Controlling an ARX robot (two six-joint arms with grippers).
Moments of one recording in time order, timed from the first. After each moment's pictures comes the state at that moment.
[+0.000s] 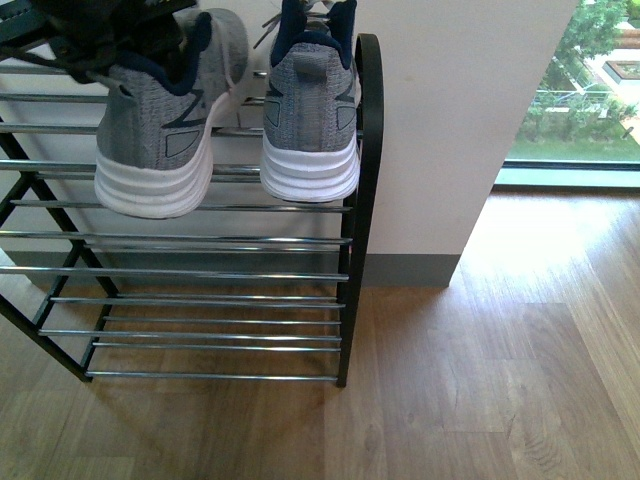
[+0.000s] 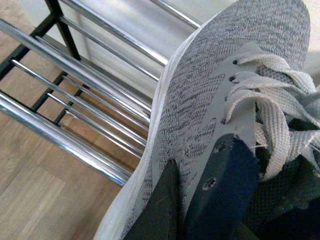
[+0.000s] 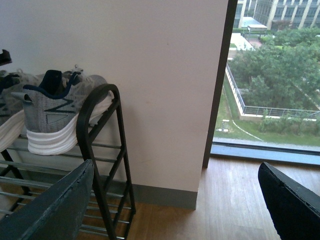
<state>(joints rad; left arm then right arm) -0.39 1.89 1.27 -0.17 -0.37 -0.76 0.00 0.00 0.02 0.00 0.00 -0.01</state>
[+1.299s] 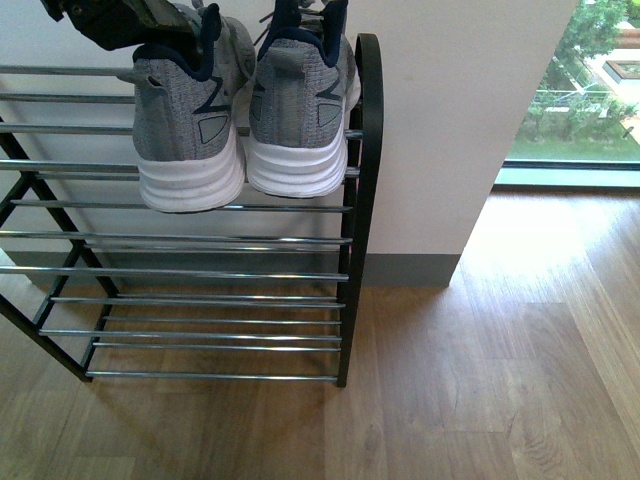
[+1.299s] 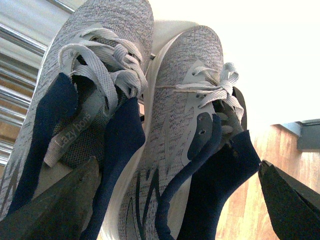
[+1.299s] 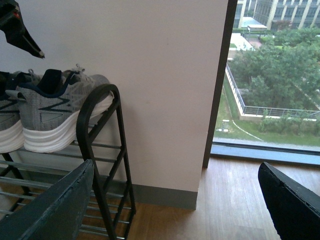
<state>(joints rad) -0.47 1.77 1.32 -0.20 -0.16 -0.77 0.00 0.00 0.02 0.00 0.00 -0.01</state>
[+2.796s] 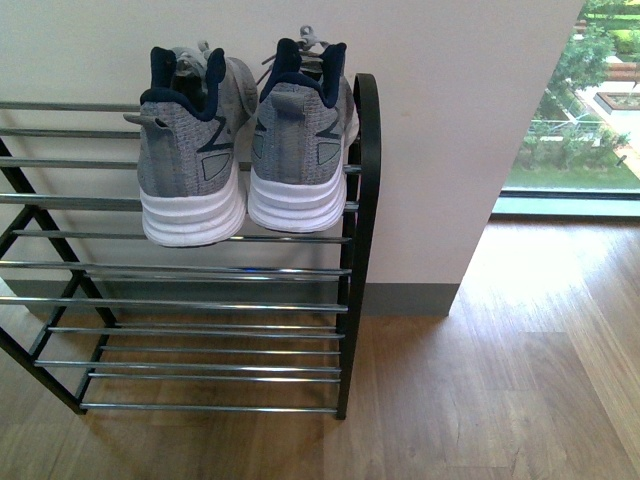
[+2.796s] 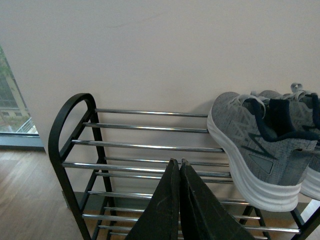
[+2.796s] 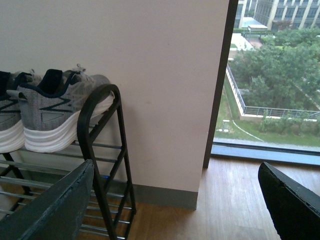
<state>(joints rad) -0.05 0.66 0.09 0.57 -0.02 -0.01 0.00 0.00 0.02 0.00 0.00 -0.01</state>
